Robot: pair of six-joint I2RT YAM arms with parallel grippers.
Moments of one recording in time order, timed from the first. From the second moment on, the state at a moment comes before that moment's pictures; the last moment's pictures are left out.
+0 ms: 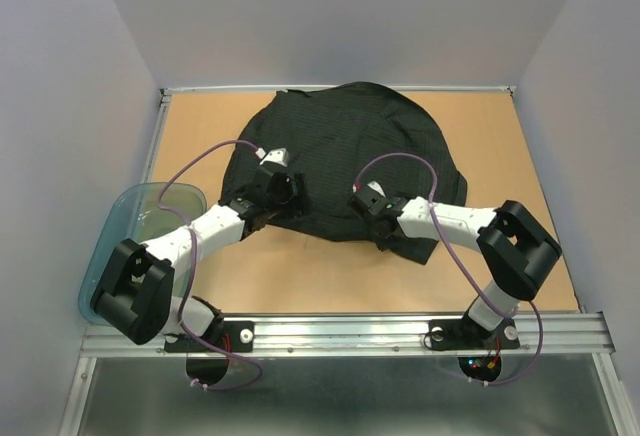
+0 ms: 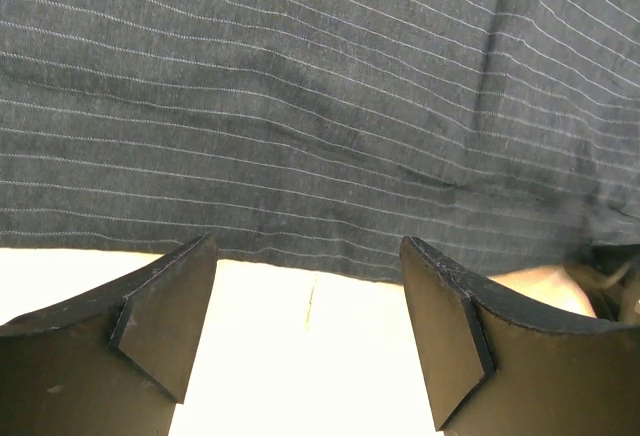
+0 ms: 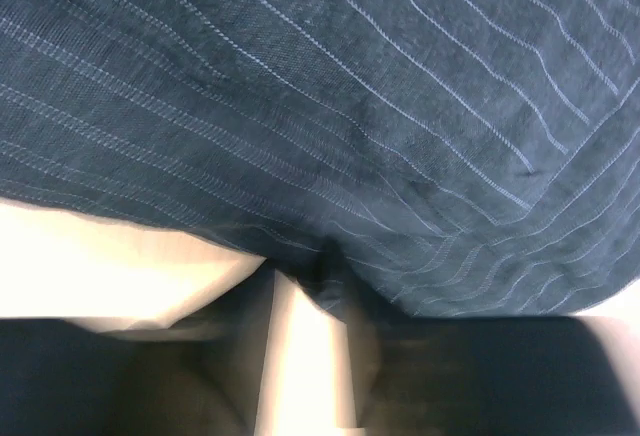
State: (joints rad) left arm -0.59 1.34 0.78 -0.20 -0.09 -0.61; right arm 0.82 1.64 0.97 -0.65 0.39 0.35
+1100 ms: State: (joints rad) left arm -0.88 1.45 0.60 0.47 -0.09 -0.45; right arm 0.57 1.64 1.46 -0.85 -0.06 0.23
